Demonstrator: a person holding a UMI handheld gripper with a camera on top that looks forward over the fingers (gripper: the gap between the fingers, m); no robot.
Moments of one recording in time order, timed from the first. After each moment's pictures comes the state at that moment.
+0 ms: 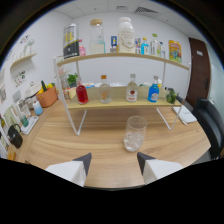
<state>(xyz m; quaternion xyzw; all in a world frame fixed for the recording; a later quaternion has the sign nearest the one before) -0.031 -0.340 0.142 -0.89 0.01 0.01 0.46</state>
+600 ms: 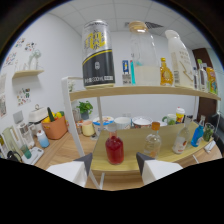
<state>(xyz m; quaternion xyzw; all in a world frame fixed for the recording) -0.142 -0.156 0.201 -0.81 -0.01 0.05 0.59</state>
